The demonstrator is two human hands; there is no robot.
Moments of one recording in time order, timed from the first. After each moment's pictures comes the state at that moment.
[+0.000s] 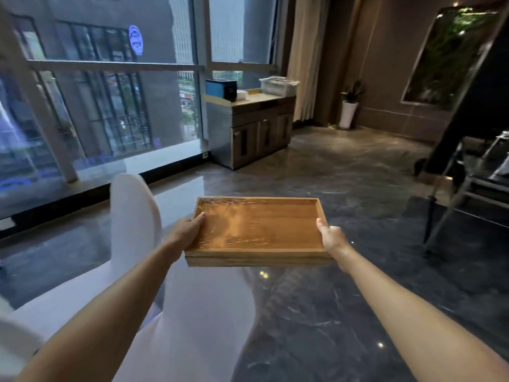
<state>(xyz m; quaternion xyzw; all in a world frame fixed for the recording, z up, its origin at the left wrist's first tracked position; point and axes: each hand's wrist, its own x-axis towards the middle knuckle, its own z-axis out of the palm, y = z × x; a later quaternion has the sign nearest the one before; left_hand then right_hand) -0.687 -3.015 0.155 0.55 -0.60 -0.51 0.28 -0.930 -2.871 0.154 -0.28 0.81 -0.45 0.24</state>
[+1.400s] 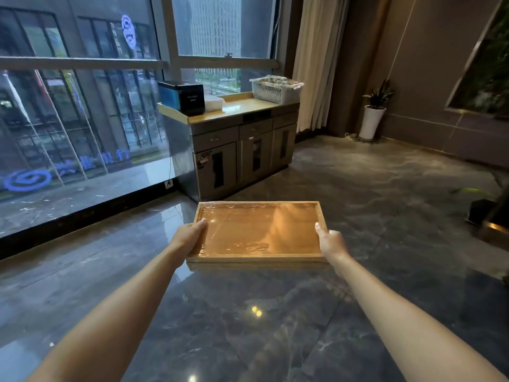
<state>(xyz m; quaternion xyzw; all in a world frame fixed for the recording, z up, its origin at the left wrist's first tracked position) -1.469 -3.701 0.131 0.58 -0.55 -0.53 0.29 -1.733 -3.579 0.123 -0.29 0.81 -0.44 0.25</state>
